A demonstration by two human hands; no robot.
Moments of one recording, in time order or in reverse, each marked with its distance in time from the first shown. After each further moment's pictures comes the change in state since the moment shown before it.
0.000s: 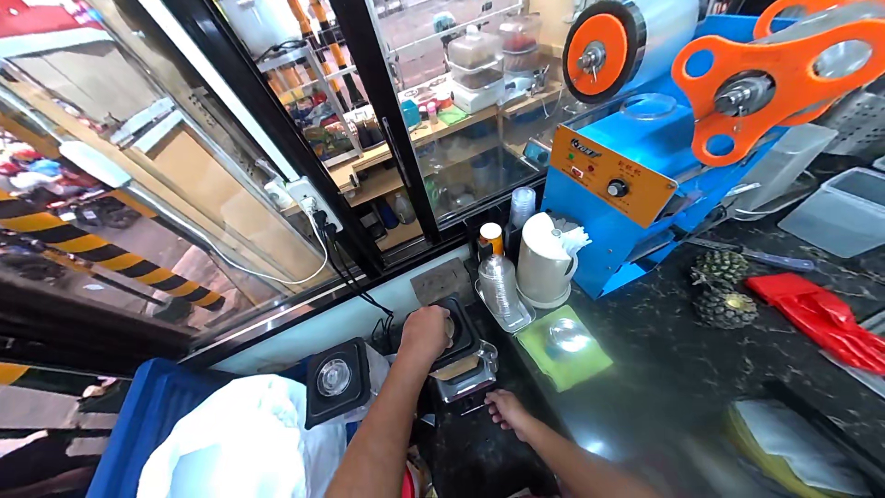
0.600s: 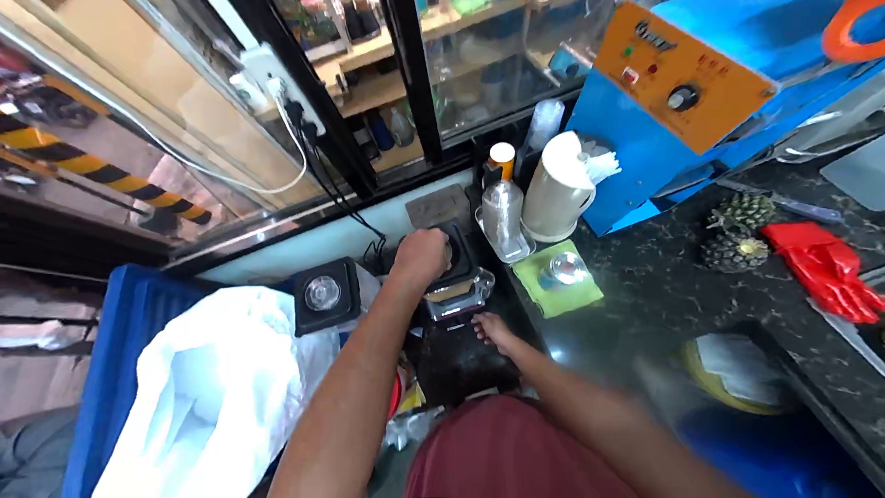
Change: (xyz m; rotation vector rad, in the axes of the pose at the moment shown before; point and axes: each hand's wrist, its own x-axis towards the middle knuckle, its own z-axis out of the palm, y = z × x) left_hand 0.005 -0.008 0.013 -0.040 0.046 0.042; right_hand -0.003 -0.002 0.003 -0.057 0.001 -0.011
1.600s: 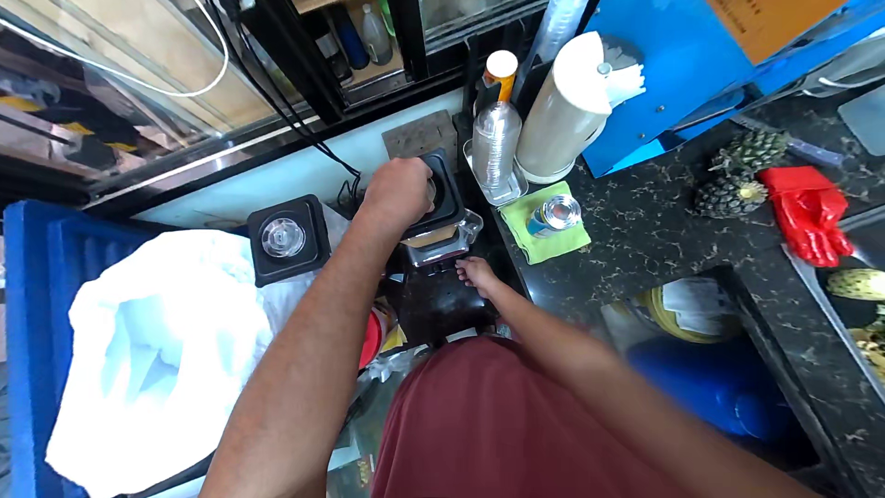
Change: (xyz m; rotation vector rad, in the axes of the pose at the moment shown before) left_hand 0.007 -0.001 -0.002 0.019 0.006 0.020; right_hand 0.004 -0.010 0.000 0.003 0.059 0.008
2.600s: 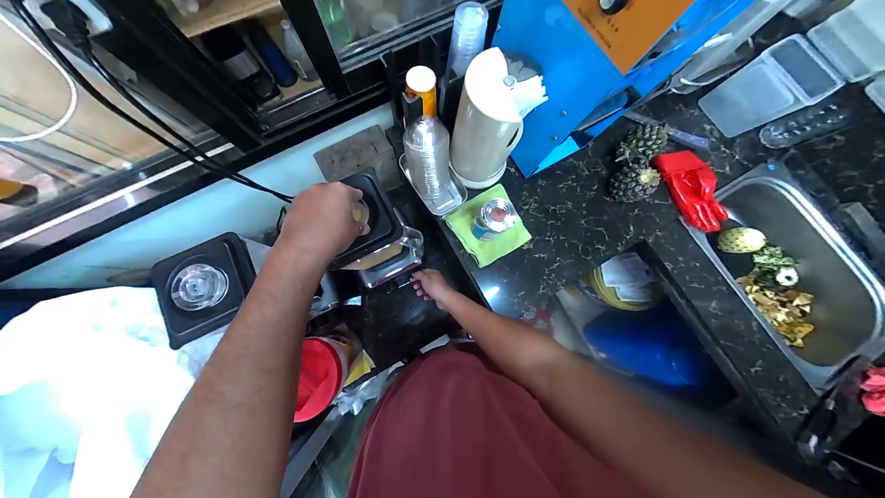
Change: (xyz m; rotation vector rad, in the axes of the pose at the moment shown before) left_hand 0.002 0.000 0.001 0.016 0.019 0.010; right_hand 0.004 0.004 -0.002 0.039 -0.026 0.011
